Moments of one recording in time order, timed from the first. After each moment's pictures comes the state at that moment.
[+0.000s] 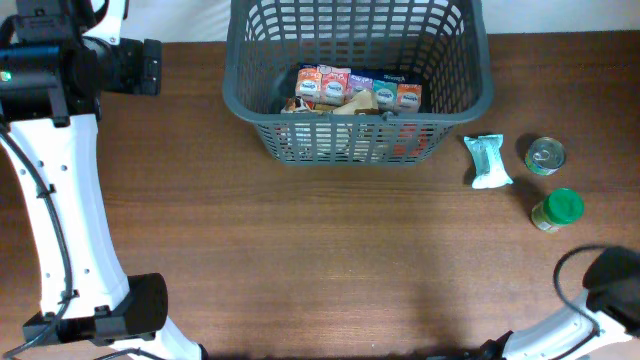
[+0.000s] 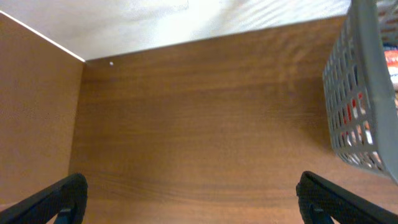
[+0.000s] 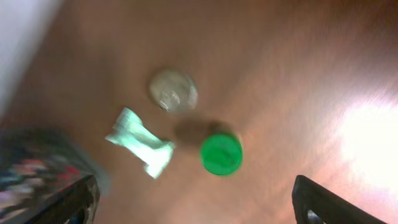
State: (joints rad) left arm 0.07 1.84 2.44 -1.43 -0.15 0.23; right arm -0.67 1.99 2.37 -1.66 -0.11 0.28
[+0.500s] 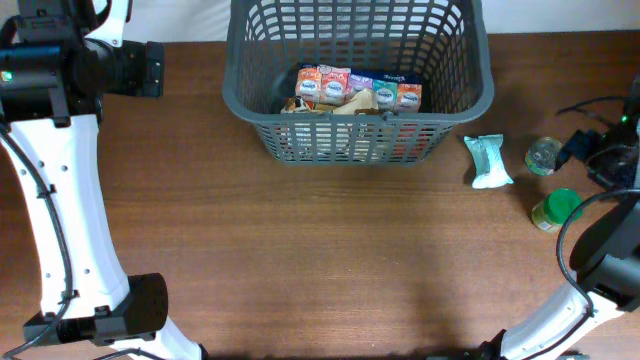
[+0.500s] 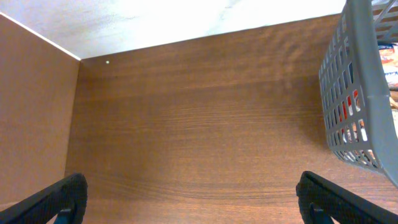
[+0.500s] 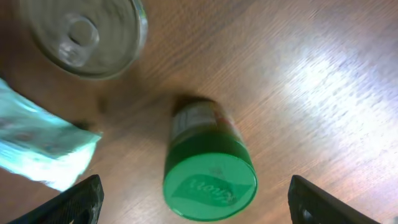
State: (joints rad) left arm 0.07 1.84 2.44 -1.44 -0.15 0.22; right arm -0.53 2.06 1.83 -1.38 0.06 0.27
